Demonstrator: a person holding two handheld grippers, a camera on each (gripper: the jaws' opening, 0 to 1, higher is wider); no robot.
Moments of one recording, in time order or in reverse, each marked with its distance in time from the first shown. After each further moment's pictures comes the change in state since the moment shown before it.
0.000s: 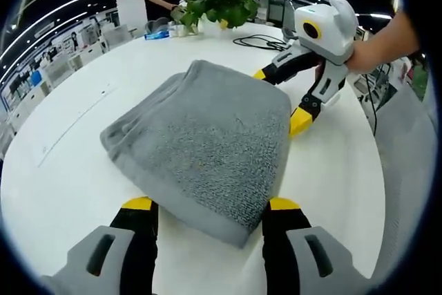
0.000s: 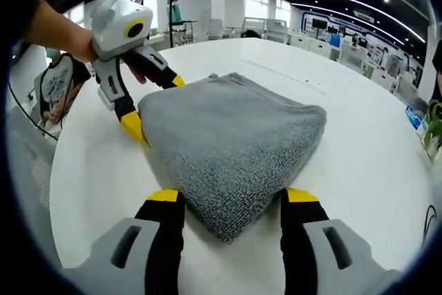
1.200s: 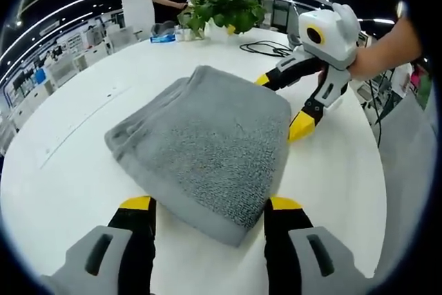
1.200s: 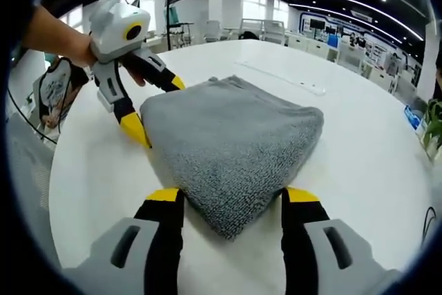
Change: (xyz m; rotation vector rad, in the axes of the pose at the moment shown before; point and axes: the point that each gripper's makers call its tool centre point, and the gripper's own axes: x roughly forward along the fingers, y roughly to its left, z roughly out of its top) left arm 0.002 0.010 0.010 -0.042 -0.035 0.020; right arm 0.001 -0.013 0.005 0.018 -0.012 -0.005
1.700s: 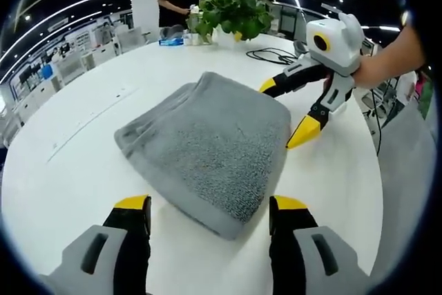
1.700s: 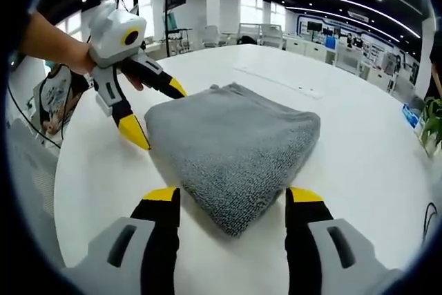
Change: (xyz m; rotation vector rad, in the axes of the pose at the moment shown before) left arm -0.012 -0.002 0.000 -0.025 -0.014 0.032; right arm -0.008 0.001 0.004 0.023 -0.025 -0.002
